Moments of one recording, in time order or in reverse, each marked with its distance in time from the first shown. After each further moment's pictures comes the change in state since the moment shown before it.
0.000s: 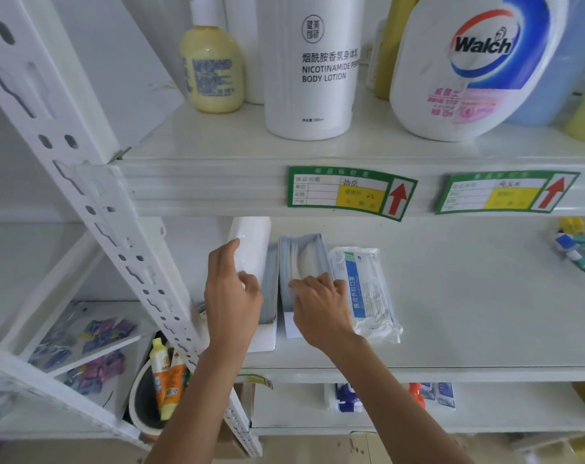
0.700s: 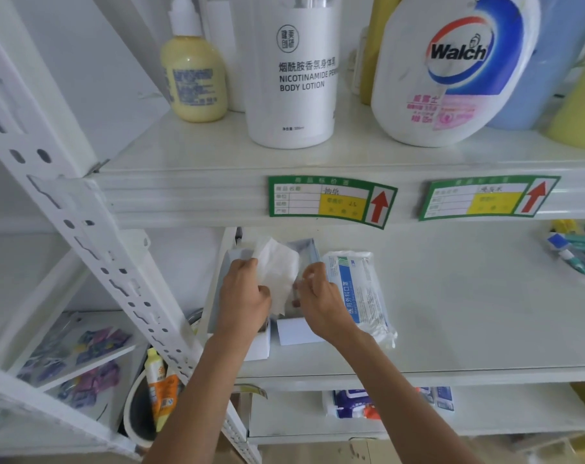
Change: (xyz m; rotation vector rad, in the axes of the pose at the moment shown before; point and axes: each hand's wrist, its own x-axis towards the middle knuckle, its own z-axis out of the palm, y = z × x) left_hand 0.015 0.010 0.024 0.190 -0.433 -0.111; right_hand 0.010 0.014 -0.021 0.807 -0.034 0.213
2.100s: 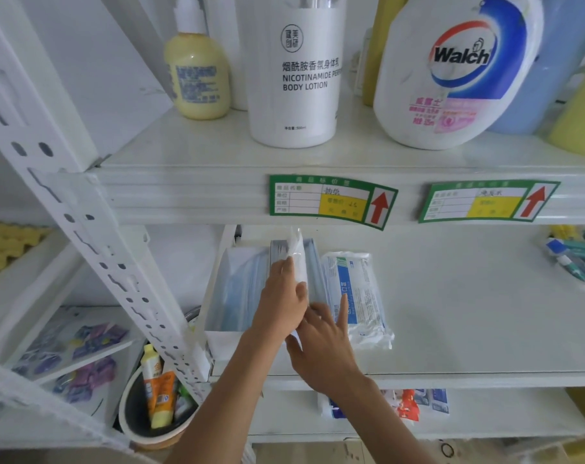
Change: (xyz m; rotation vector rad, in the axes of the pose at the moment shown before) left_hand 0.000 0.025 0.055 -0.107 -0.152 0.084; right_hand -0.059 0.018 0.014 -0.759 -0.002 -0.276
